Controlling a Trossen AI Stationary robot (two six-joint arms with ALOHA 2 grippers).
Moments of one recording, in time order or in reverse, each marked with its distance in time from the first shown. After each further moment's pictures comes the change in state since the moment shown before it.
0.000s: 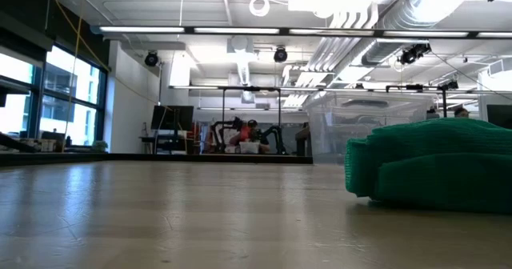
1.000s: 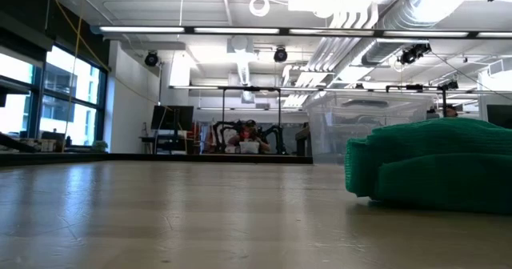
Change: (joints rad) left arm -0.003 0.066 0.001 0.124 -0.005 0.046; right arm 0.000 0.018 0.000 0.088 -0.035 -0.021
